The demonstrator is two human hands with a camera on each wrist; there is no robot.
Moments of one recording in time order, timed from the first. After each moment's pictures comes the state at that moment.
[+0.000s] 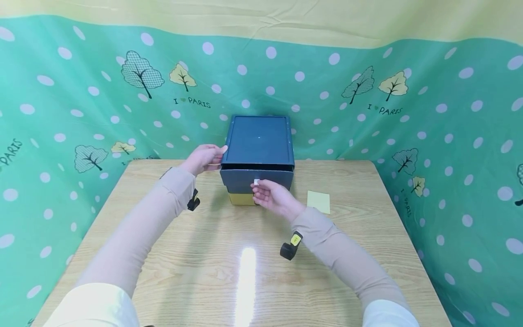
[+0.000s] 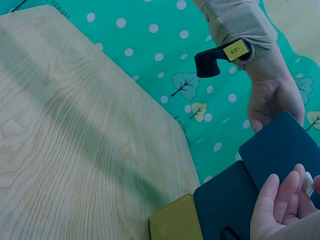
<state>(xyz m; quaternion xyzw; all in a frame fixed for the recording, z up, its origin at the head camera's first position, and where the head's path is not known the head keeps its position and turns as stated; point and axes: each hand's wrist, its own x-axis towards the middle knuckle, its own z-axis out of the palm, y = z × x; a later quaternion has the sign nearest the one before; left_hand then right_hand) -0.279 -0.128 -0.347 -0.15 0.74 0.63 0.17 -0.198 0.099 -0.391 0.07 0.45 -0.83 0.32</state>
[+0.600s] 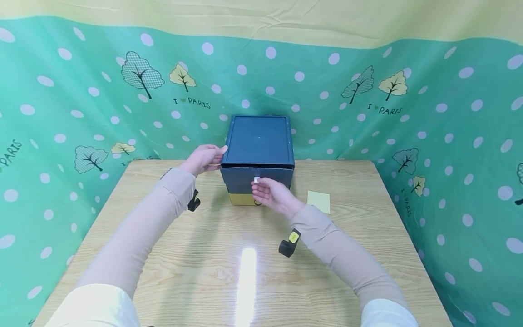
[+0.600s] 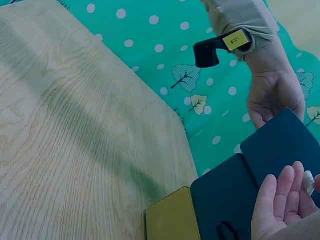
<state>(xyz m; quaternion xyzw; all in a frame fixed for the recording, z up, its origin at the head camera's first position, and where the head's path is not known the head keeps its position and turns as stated) -0.279 -0.127 -0.347 -0.16 0.75 0.62 0.17 -0.203 0.097 -0.391 0.07 0.48 -0.82 0.30</state>
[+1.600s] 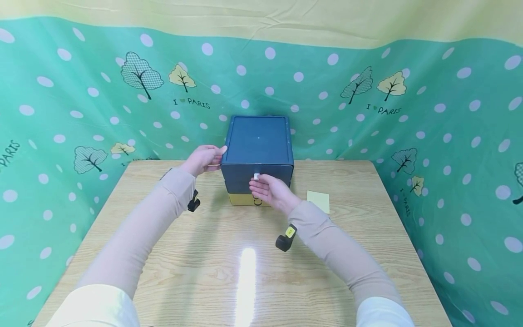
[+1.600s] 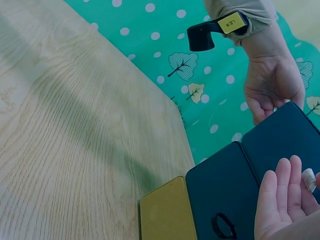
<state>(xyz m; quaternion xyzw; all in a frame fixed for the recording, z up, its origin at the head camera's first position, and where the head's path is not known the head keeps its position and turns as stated) -0.278 -0.127 -0.348 -0.15 0.75 0.62 0.17 -0.211 0.093 -0.390 0.09 0.49 -0.82 0.29</state>
